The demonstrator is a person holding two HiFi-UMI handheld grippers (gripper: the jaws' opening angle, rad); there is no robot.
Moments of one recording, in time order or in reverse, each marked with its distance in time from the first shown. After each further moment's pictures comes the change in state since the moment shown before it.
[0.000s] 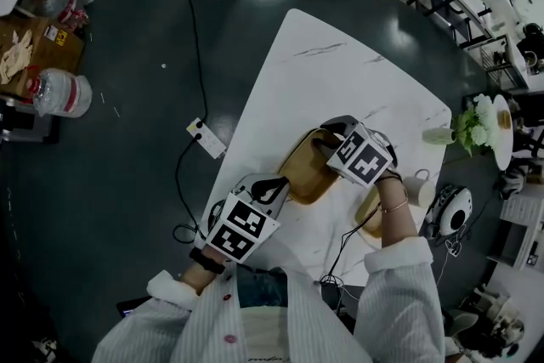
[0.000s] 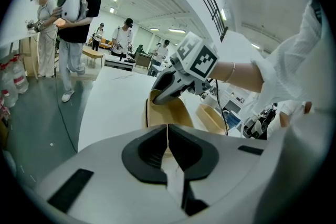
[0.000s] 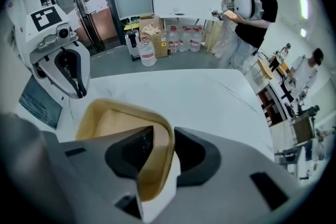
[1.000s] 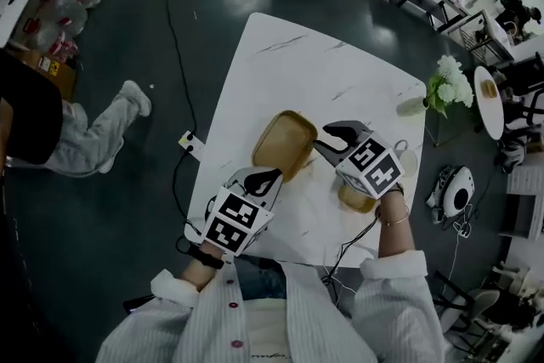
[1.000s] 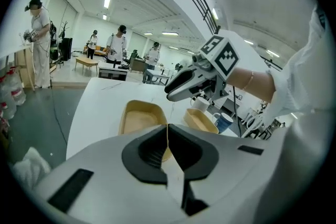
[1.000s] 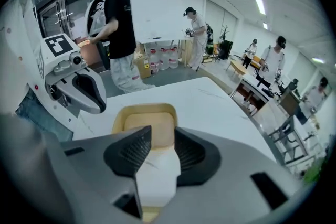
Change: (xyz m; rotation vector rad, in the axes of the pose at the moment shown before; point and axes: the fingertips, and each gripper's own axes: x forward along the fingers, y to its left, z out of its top) left arm -0.007 -0.054 0.017 0.078 -0.040 -0.001; right arm -0.099 0.032 -0.034 0.218 -0.227 -0.137
